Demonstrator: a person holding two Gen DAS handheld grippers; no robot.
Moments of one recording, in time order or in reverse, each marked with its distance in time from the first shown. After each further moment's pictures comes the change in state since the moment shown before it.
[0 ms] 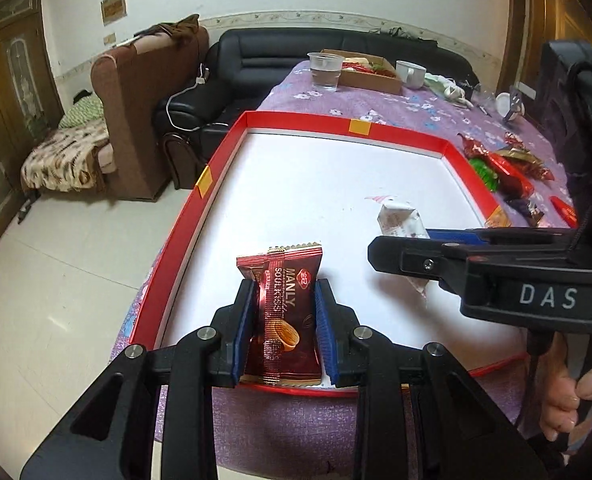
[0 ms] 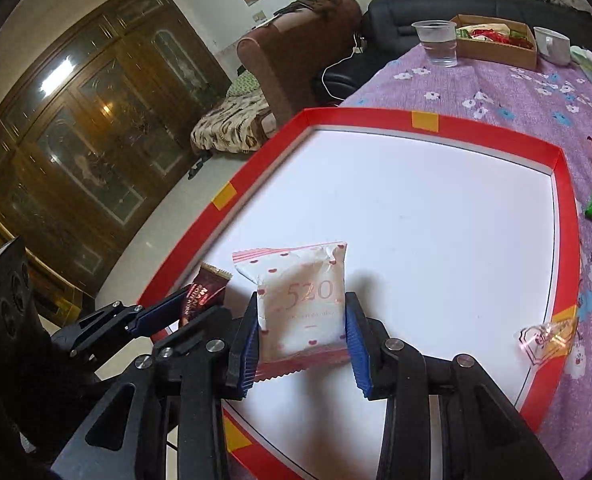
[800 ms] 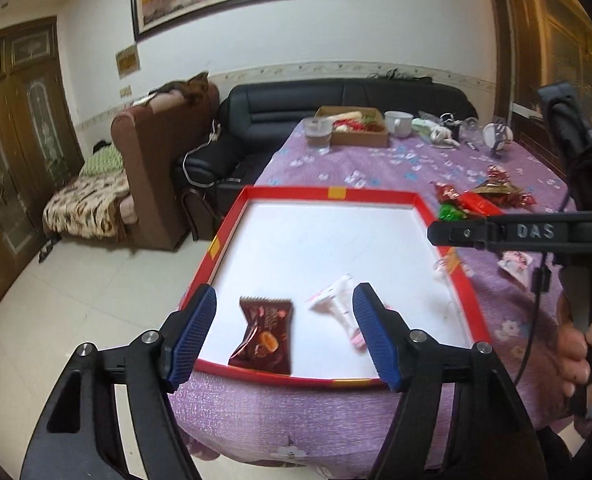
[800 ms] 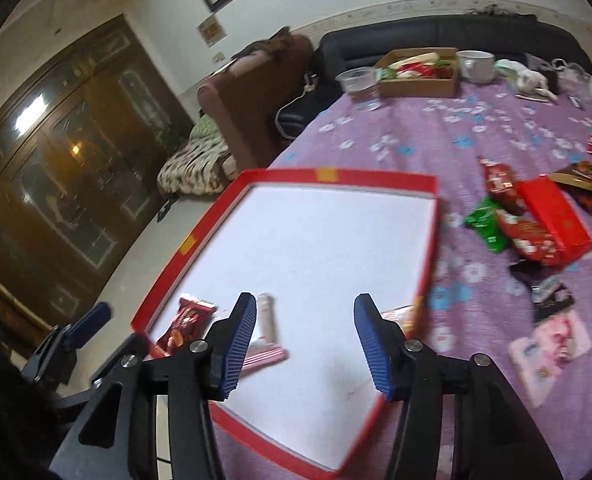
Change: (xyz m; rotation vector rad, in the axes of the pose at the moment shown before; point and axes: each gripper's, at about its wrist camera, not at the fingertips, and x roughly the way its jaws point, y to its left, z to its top) left arm -0.079 -0.032 0.006 0.037 -0.194 0.064; right arm -0.091 -0.039 -0.002 0.101 -0.144 -0.121
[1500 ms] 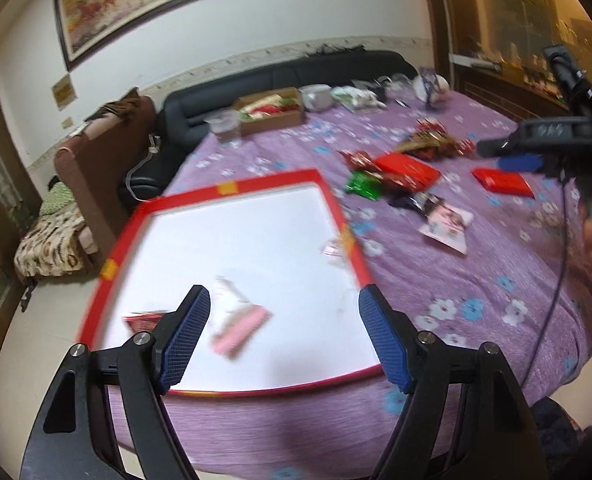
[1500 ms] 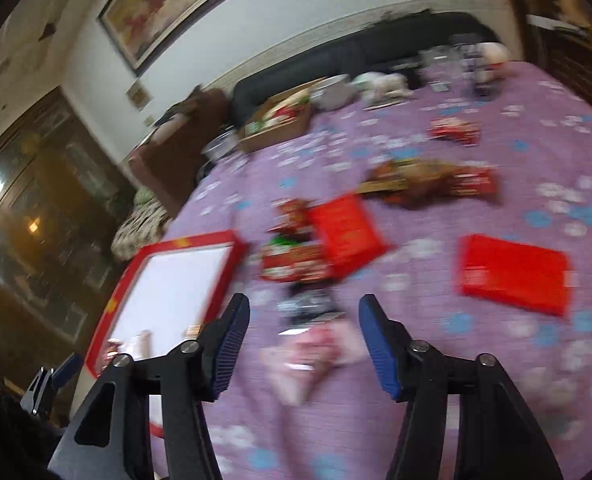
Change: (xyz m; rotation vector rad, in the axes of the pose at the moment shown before) left arm 0.016 -0.109 -0.005 0.208 0.061 -0.126; right arm -0.101 -0.166 -0.012 0.226 -0.155 -0.165
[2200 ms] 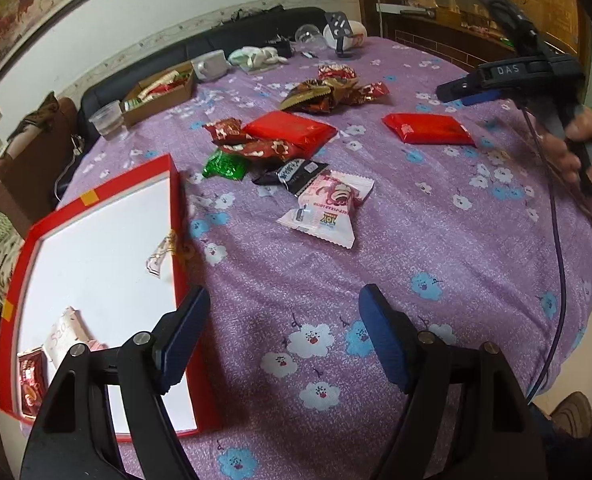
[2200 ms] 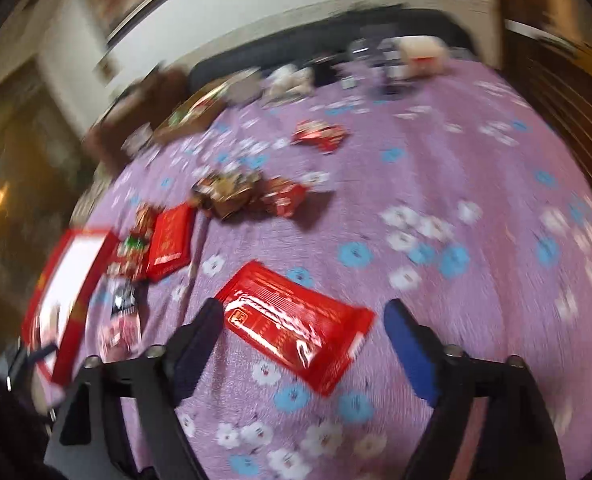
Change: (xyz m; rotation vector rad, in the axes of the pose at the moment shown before) left arm 0.040 -0.092 0.016 0.159 0.141 -0.187; right arm -0.005 -0.146 0.046 -0.137 0.118 -0.102
